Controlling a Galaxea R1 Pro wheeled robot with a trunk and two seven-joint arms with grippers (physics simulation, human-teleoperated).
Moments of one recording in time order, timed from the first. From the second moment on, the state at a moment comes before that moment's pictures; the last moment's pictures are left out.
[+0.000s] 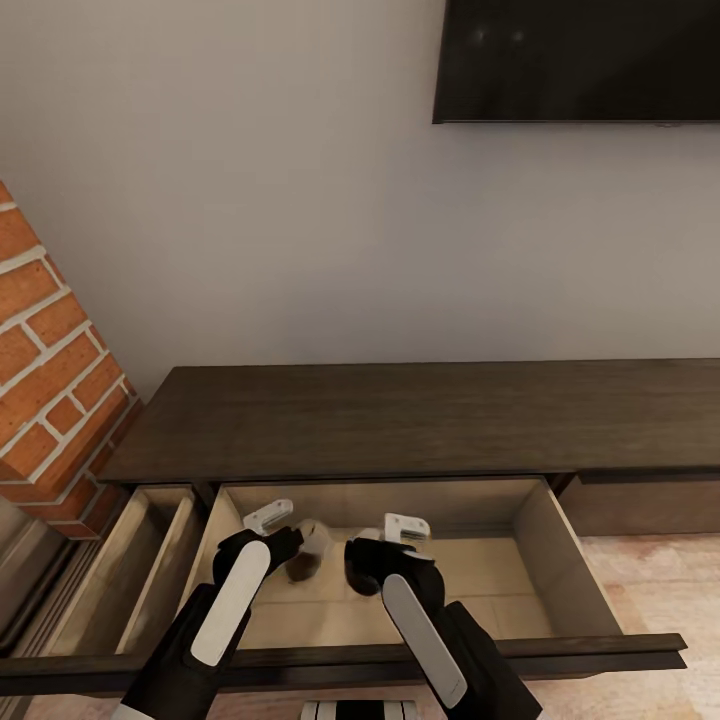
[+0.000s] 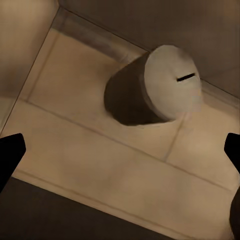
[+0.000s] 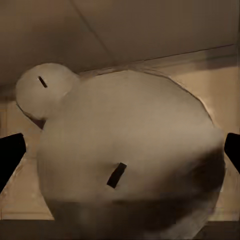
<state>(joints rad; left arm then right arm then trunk) -0.42 -0.08 -0.25 -1.34 0.89 0.65 0.93 -0.41 0.16 0.51 -1.28 -0.71 0.62 -0.68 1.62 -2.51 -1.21</state>
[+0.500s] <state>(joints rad) -0.42 -0.09 -0.25 -1.34 0.89 0.65 0.93 -0.41 0.16 0.53 -1.36 -0.62 0.52 -0.68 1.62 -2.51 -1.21</state>
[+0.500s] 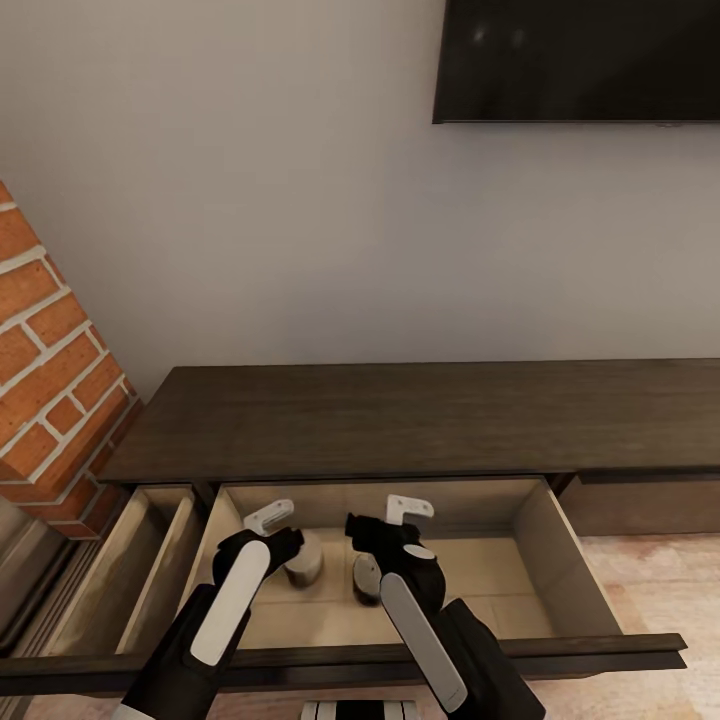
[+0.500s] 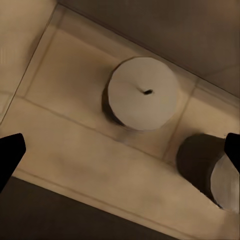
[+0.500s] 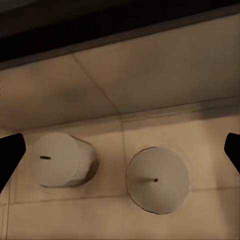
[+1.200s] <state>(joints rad) -0.42 -0.09 -0.24 -1.33 0.94 0.66 0.94 -0.41 0.17 0.53 -1.35 -0.62 0.57 -0.67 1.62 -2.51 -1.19</state>
